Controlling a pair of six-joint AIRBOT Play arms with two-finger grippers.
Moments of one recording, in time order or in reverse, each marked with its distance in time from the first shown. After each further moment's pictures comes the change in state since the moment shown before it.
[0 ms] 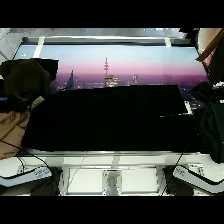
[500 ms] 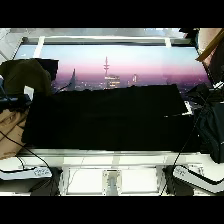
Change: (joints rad) left arm -0.072 -0.148 -0.022 -0.068 0.124 0.102; right arm 0.026 -0.021 -0.048 0.073 0.016 0.034
